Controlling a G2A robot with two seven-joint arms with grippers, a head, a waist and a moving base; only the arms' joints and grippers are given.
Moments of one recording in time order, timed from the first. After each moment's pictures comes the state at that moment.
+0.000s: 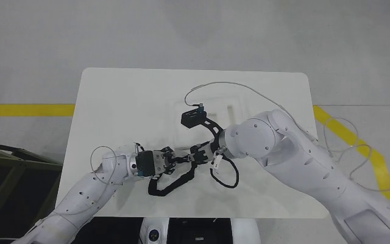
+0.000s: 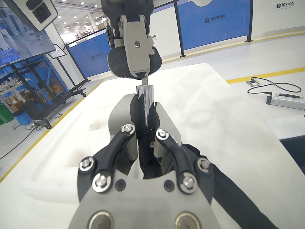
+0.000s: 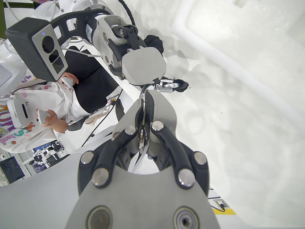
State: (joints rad) left arm 1.10 -0.93 -0.86 -1.34 1.81 -0.56 1.10; right arm -0.60 -1.12 0.68 -1.88 -0.27 0.44 1.34
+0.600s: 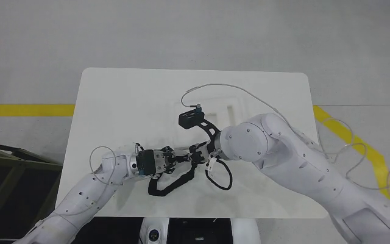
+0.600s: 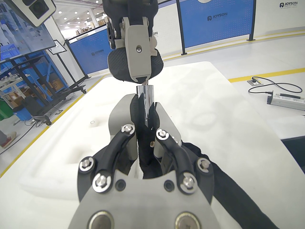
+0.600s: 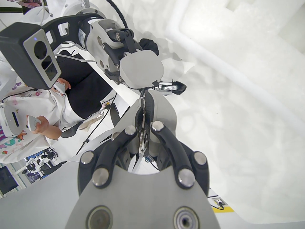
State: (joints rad) left arm 1.11 -0.94 -0.87 -1.34 1.79 -0.57 1.07; right arm -0.58 -1.13 0.63 -1.89 -0.33 0.49 1.33
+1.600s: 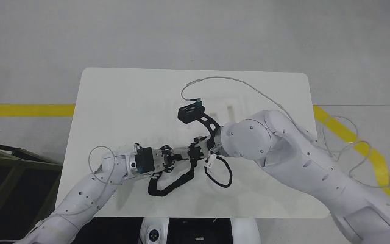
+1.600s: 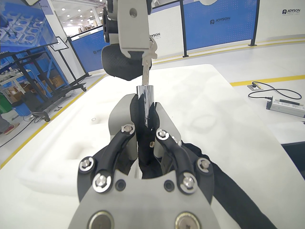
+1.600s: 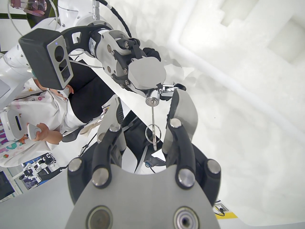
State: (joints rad) left arm 1.11 -0.94 -0.88 -1.32 1.76 -0.60 1.07; right arm -0.57 -1.13 0.67 -1.91 -0.32 0.51 1.31
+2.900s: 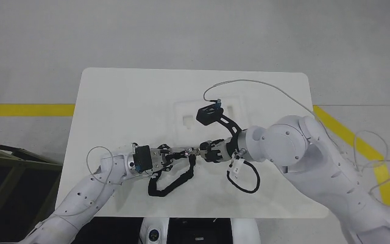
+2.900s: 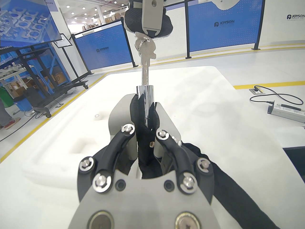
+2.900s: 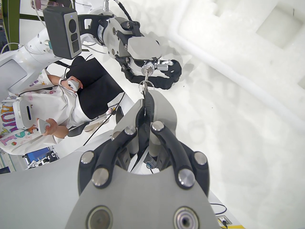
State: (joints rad) left arm 1.13 -0.95 -0.91 -1.32 1.74 -0.61 1.06; right arm -0.73 -1.05 0.86 -2.02 -0.29 0.40 1.35
